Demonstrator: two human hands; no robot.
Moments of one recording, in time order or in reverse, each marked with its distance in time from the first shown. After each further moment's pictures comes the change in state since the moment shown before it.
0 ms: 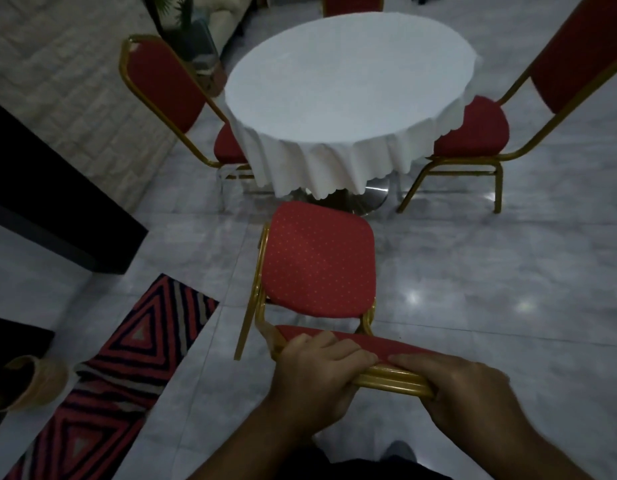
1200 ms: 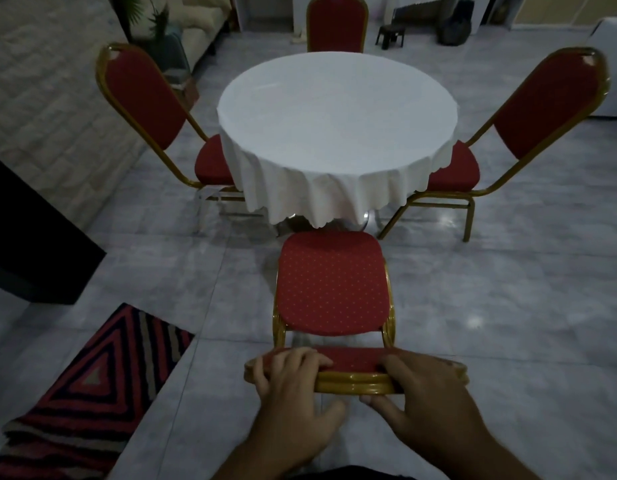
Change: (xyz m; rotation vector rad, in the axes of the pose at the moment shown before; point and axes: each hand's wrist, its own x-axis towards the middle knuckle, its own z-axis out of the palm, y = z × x) left_hand -0.041 -0.124 -0.025 -0.231 -0.230 -0.531; right_hand 0.098 -0.088 0.065 -0.075 -0.049 0.199
